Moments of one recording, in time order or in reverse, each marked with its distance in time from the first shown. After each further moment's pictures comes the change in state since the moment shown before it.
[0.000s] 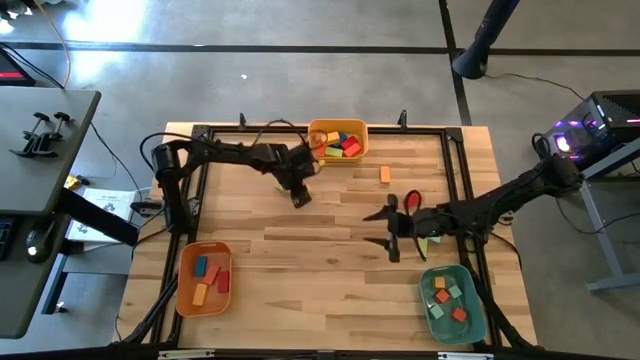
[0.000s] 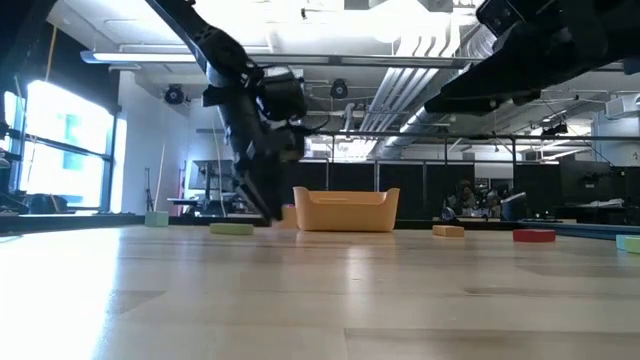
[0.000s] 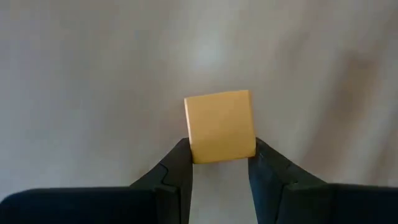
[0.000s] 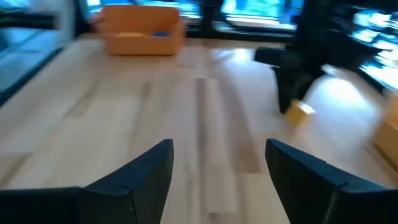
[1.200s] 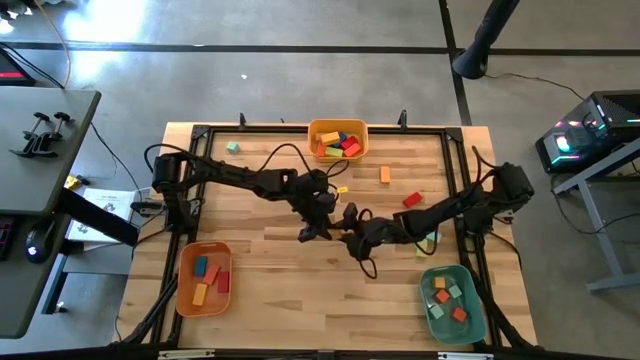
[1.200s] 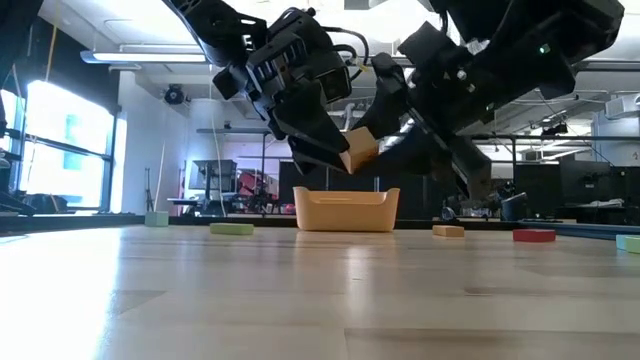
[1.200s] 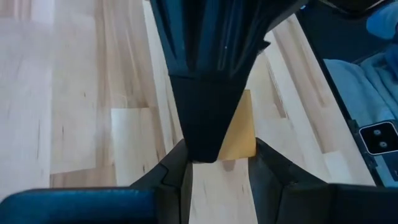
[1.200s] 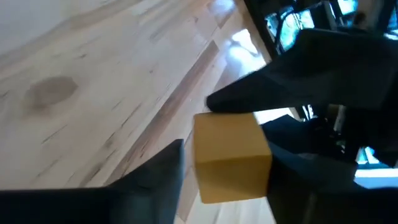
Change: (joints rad) left arm -0.267 -0.001 0.000 0.404 0.375 0.095; right arm -0.065 0.530 0.292 0.086 0.025 -0.916
